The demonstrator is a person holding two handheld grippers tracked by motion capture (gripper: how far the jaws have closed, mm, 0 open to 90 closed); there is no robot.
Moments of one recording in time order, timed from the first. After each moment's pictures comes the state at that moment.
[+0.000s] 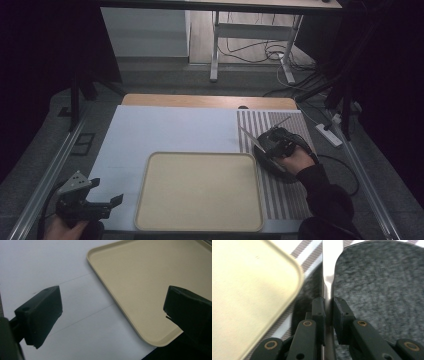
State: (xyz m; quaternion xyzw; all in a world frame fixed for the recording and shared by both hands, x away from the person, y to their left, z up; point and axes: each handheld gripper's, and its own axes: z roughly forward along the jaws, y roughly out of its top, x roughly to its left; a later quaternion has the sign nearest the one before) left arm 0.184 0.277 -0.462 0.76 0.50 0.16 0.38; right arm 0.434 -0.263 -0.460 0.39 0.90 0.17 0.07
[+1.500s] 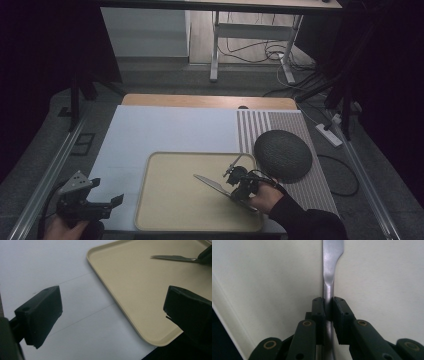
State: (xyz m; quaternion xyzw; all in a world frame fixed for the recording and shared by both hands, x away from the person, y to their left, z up) left arm 0.184 0.276 -0.462 0.77 0.49 0.16 0.38; right arm 0.323 -0.152 -0.493 0.25 0.96 0.12 -0.02
